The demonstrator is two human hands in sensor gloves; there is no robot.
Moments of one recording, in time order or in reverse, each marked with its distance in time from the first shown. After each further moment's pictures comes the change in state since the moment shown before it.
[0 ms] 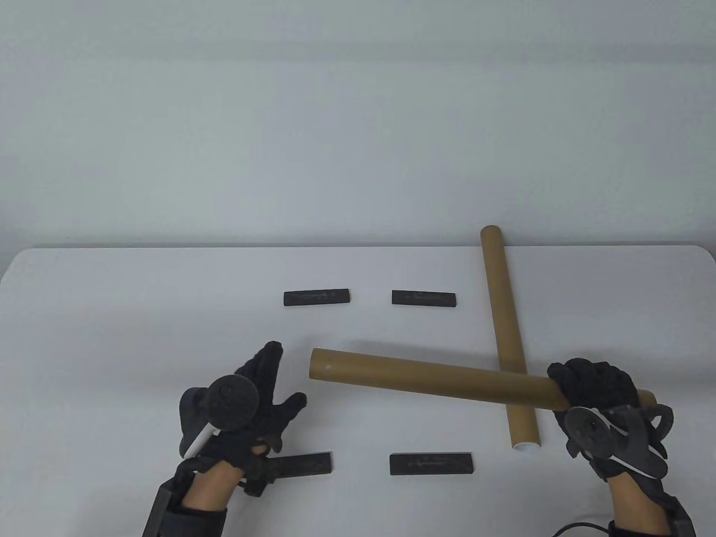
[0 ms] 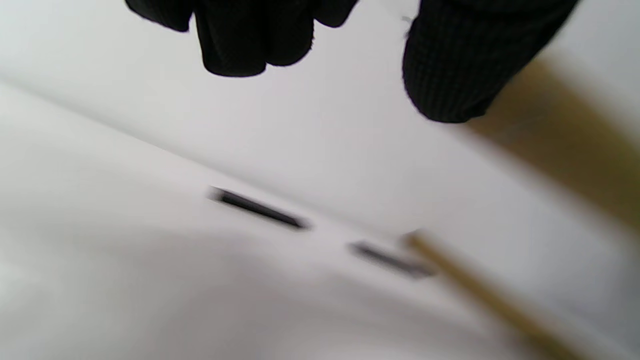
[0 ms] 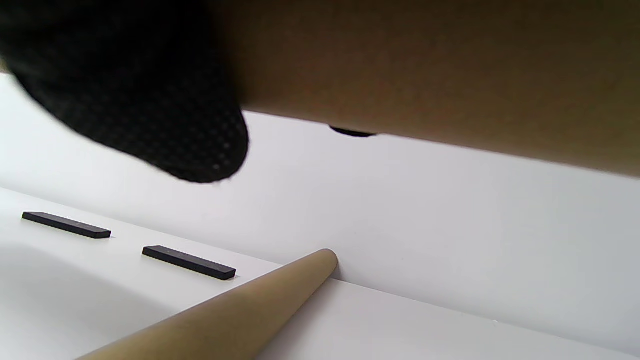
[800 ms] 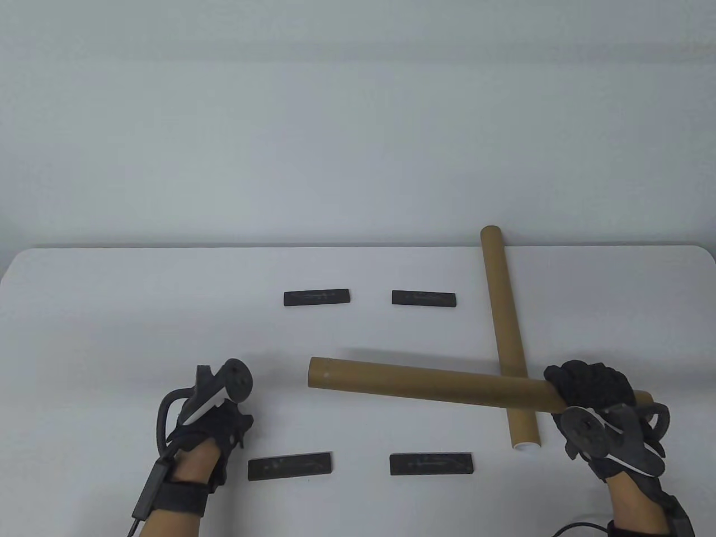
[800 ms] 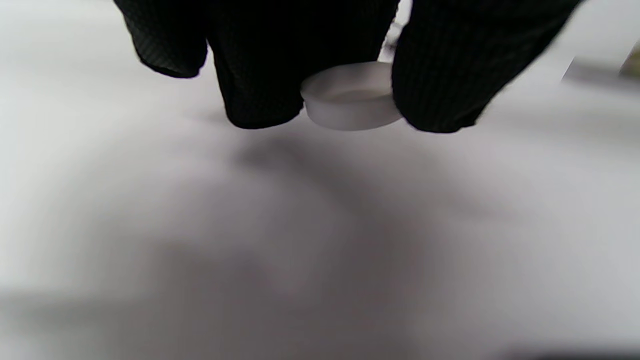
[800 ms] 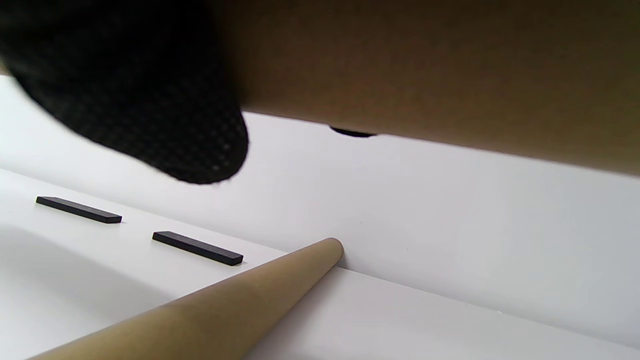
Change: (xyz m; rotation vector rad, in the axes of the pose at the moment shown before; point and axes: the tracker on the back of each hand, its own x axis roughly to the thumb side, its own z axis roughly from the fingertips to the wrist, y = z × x) left_hand -0.061 -0.048 -0.032 -0.343 0.221 -0.033; right_hand 0.003 0.002 -0.001 0.032 -0.022 0.003
